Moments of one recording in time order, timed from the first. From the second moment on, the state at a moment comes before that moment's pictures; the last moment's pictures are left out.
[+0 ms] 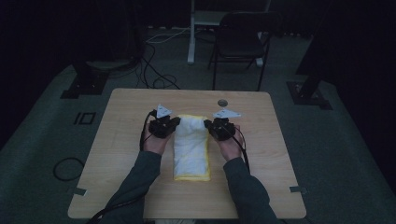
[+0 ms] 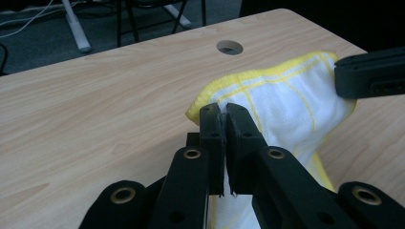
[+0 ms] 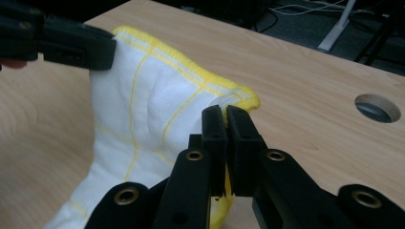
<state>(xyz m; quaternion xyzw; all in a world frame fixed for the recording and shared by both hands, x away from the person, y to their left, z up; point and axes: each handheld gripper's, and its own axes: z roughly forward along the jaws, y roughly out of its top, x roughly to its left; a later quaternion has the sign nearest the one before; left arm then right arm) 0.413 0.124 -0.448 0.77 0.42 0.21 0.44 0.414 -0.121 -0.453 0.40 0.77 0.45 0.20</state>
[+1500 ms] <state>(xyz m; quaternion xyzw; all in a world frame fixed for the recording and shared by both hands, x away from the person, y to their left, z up) 0.323 0.141 -0.490 0.76 0.43 0.16 0.46 0.336 -0.127 -0.497 0.37 0.80 0.45 0.16</state>
